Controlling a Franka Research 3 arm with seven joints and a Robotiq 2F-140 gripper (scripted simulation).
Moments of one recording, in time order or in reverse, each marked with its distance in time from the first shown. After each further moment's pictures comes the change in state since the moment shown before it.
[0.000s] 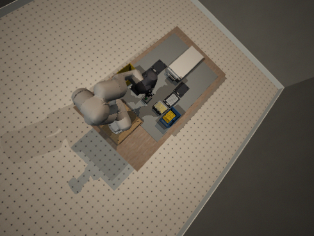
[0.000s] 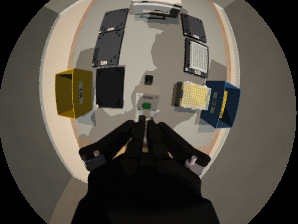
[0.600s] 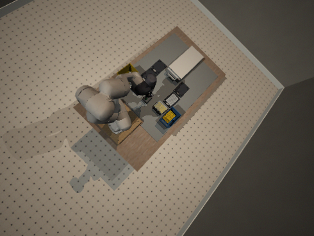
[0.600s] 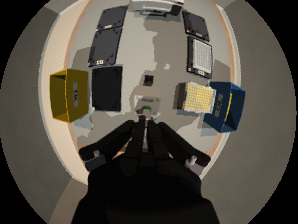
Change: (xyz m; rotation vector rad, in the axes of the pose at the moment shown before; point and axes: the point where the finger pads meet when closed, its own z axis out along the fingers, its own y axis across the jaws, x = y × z) arm 0.004 0.000 0.031 -0.001 0.010 0.000
